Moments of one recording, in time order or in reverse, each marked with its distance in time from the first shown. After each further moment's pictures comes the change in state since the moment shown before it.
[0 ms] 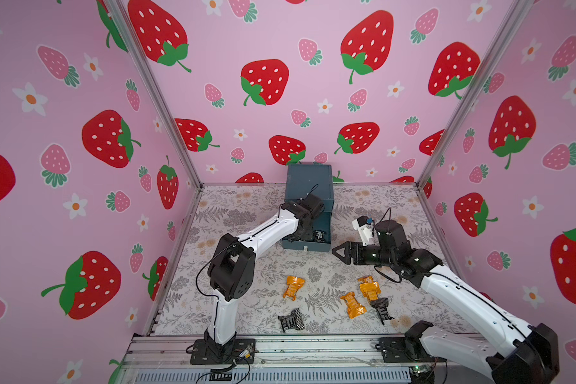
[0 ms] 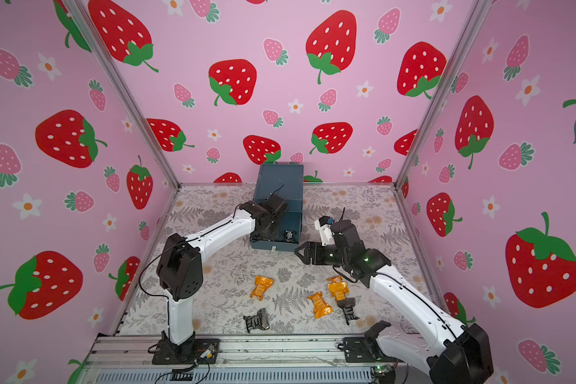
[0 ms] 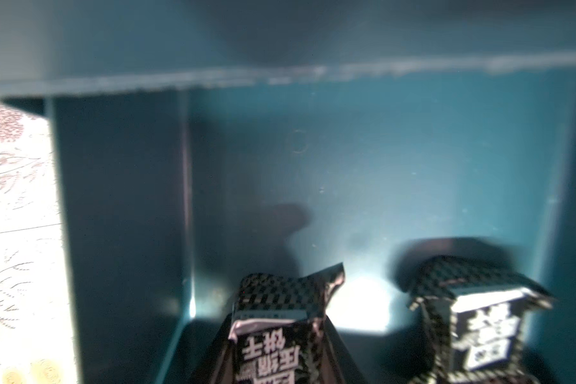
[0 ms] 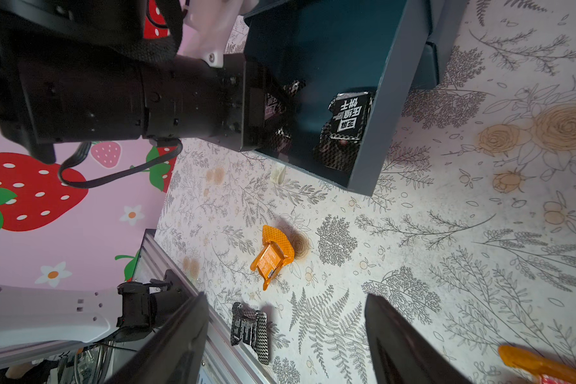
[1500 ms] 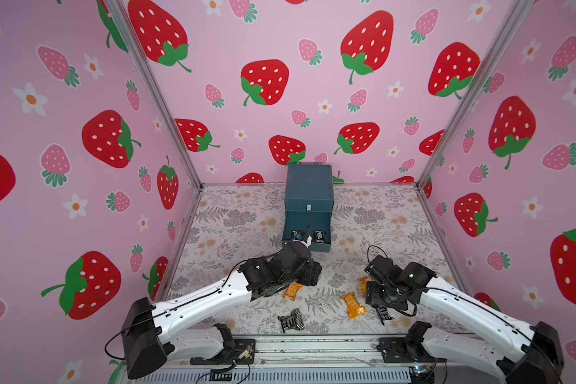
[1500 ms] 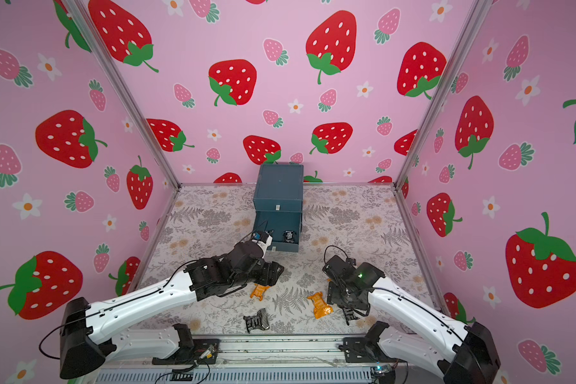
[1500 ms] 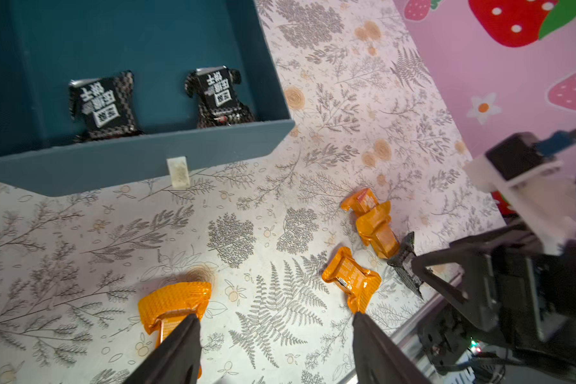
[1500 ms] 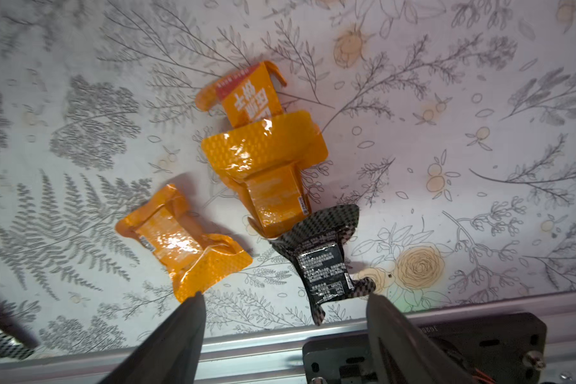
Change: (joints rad) left arm -0.336 -0.806 -0.760 0.435 0.159 -0.061; right arm 0.203 -0.056 -0.143 -0.733 0.538 0.366
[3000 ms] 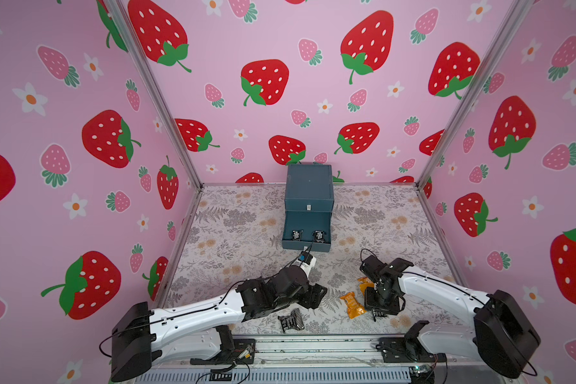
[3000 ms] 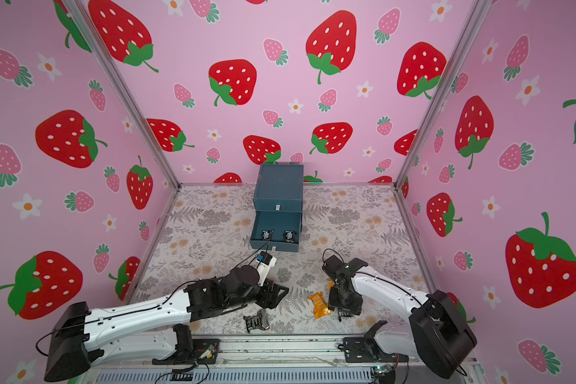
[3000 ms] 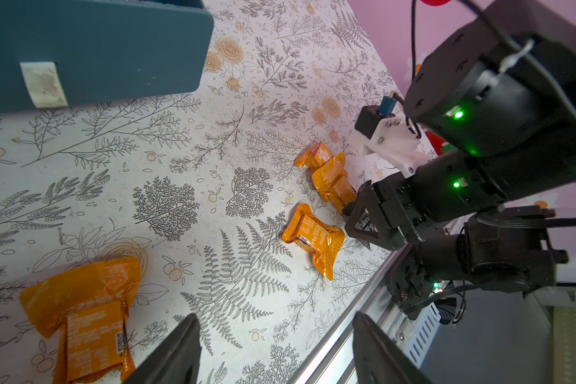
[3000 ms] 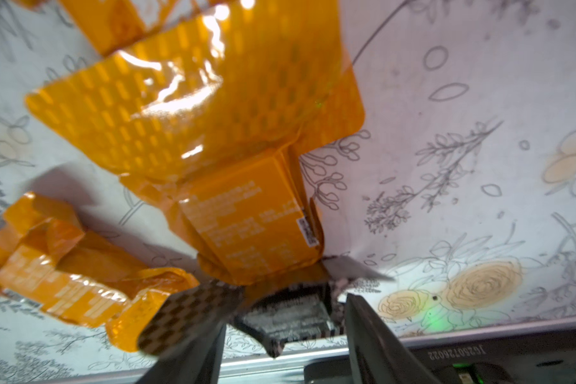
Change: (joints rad) left arm -0.121 -0.098 -0.253 0.258 0.057 -0.030; right arm -0.129 0.253 -0.070 0.118 -0.179 -0.134
